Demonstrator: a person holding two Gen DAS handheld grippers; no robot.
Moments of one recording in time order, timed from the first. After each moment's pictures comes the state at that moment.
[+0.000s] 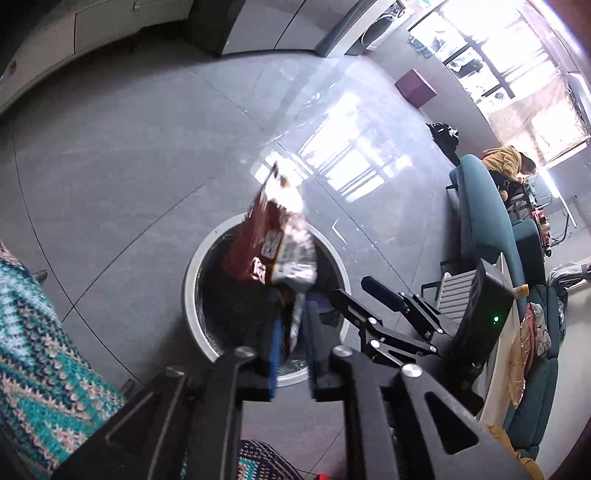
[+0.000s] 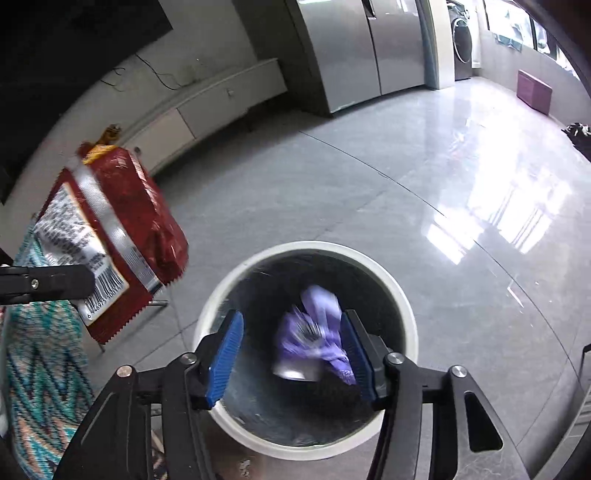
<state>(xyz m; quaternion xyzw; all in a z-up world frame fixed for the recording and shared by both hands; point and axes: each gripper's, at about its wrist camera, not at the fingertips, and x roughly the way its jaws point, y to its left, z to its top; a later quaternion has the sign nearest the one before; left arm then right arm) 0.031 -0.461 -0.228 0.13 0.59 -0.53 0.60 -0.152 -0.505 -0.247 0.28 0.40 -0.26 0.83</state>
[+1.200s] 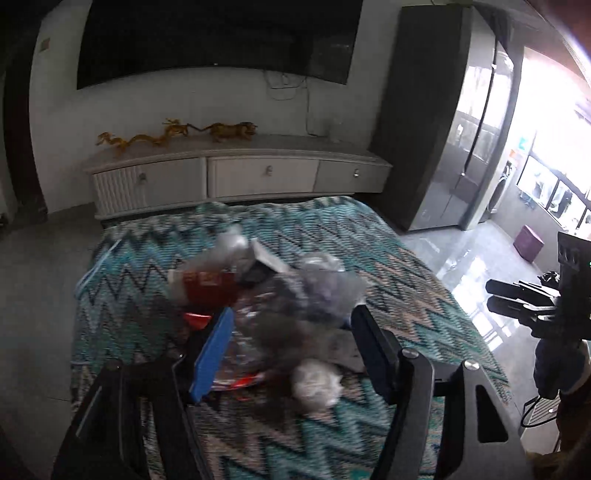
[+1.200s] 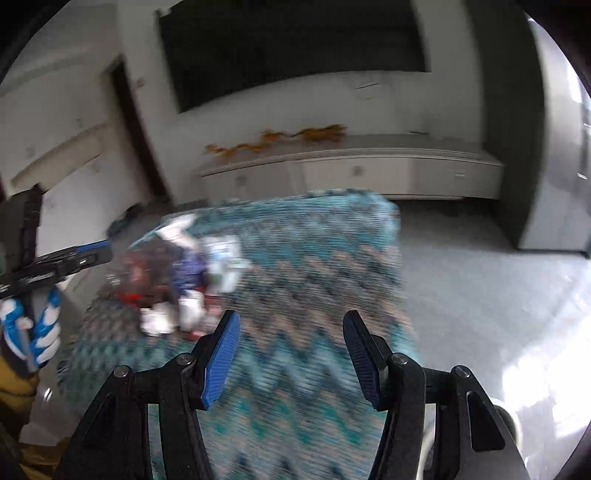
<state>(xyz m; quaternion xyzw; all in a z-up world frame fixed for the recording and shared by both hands) 0.179 0.060 -0.053 0.03 0.35 -0.30 0.89 0.042 -0.234 -0.052 0.08 0.35 0.08 0.93</state>
